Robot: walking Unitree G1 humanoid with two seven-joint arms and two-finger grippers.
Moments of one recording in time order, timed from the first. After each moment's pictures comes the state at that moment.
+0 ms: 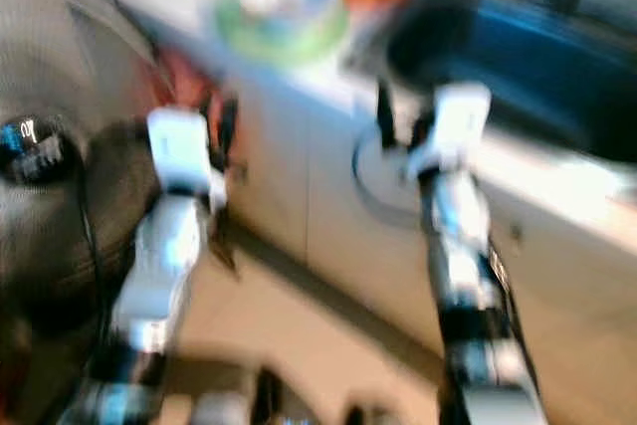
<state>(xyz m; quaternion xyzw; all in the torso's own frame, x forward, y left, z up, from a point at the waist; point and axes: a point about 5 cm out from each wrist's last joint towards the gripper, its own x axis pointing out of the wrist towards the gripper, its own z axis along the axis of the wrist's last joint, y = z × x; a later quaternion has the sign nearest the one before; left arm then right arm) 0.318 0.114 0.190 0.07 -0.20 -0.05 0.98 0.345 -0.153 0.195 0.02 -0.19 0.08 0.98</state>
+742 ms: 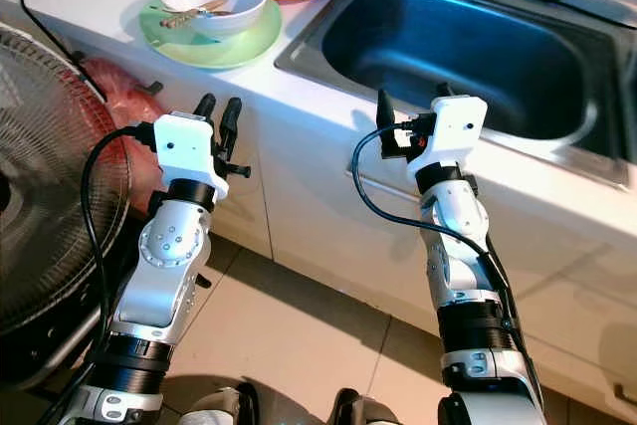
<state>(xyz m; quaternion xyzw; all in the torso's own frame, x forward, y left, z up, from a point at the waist) 0.319 0.115 0.190 0.08 -0.19 -0.04 0.98 0.346 -0.155 0.192 0.02 -0.18 0.08 0.98</state>
